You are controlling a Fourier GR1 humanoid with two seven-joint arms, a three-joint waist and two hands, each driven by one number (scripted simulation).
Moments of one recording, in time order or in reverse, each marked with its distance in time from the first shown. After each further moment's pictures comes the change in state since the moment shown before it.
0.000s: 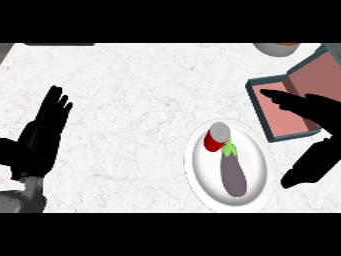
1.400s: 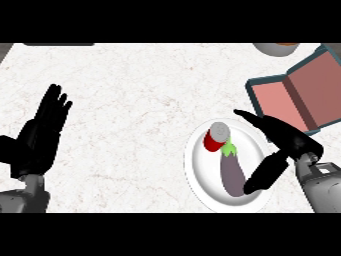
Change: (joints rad) left arm -0.002 -0.121 0.120 -0.013 -0.130 -0.110 0.063; right arm 0.103 0.283 0.041 0.087 0.361 0.035 -0.058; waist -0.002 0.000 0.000
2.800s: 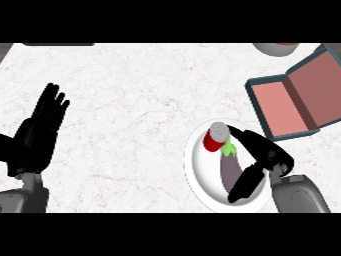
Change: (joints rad) left arm -0.011 -0.073 0.099 0.005 -0.067 -0.099 0.024; right arm 0.083 0.169 0.002 0.092 0.267 0.041 -0.118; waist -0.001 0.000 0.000
